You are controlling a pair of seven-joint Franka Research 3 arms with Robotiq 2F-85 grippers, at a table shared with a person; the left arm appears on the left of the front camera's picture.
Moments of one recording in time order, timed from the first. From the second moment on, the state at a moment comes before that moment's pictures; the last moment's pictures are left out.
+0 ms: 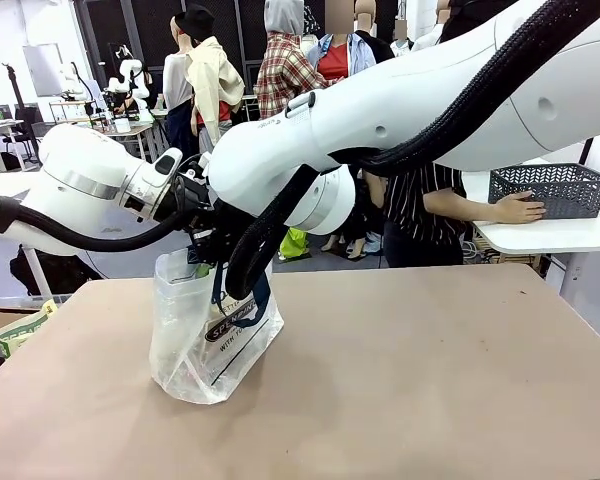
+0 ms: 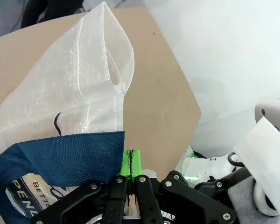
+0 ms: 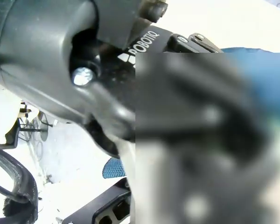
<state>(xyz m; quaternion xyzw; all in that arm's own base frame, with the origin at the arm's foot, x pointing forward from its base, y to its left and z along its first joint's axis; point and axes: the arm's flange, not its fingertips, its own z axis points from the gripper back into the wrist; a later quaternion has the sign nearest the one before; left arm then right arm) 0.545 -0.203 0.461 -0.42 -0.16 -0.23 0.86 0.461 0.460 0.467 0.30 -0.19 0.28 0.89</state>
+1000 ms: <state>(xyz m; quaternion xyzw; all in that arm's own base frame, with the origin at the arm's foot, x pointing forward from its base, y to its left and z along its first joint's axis) 0.546 -0.198 0.473 -0.41 -0.18 -0.22 0.87 0.460 0.461 0.468 0.30 -0.19 0.28 0.89</state>
